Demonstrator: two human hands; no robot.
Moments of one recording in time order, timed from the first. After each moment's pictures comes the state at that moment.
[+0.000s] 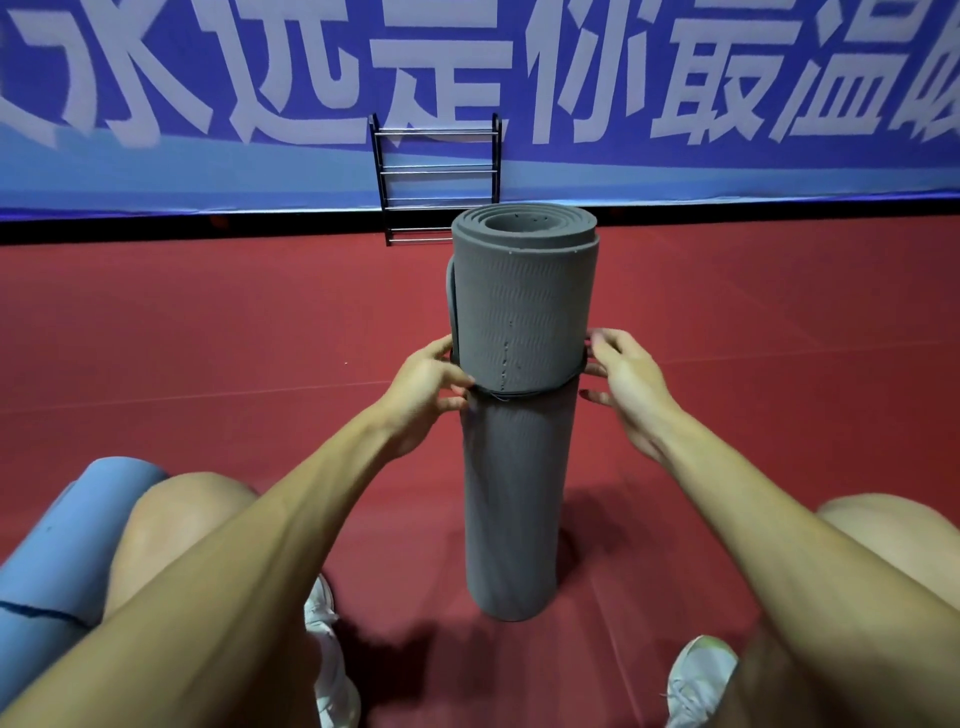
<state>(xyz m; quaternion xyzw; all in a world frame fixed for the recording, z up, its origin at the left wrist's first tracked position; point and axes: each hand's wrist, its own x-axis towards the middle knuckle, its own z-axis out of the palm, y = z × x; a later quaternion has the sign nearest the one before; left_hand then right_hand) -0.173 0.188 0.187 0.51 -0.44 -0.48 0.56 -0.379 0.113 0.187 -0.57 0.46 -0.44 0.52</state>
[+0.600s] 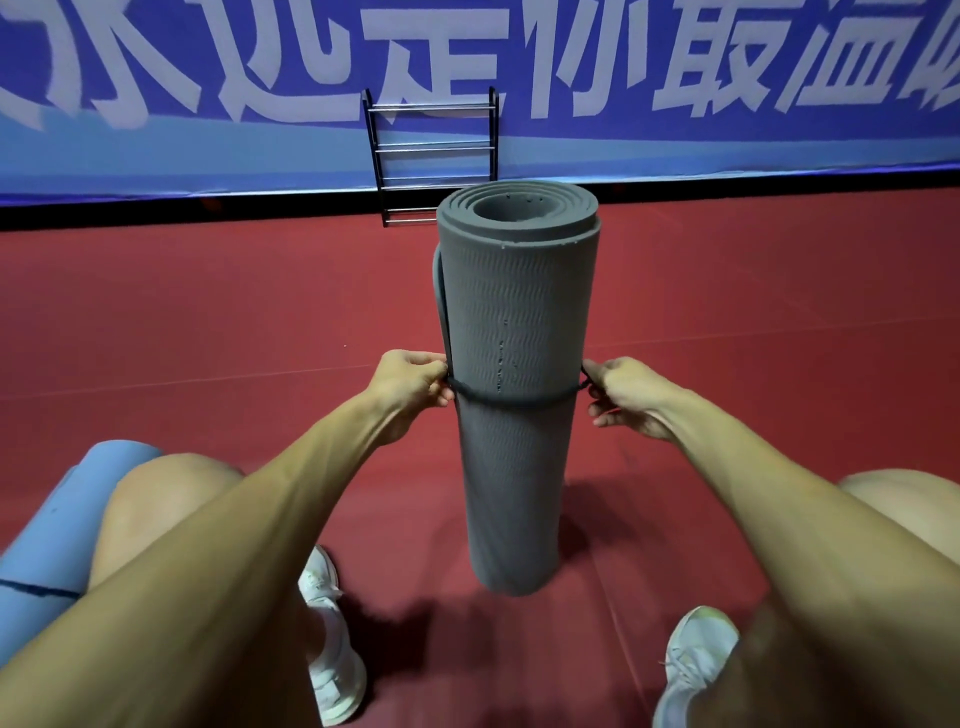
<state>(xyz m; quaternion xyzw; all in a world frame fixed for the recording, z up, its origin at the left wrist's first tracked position) -0.163 0.186 0.161 0.62 -0.35 -0.43 0.55 -0.392 0.102 0.163 -0.60 0.54 -0.24 0.54</state>
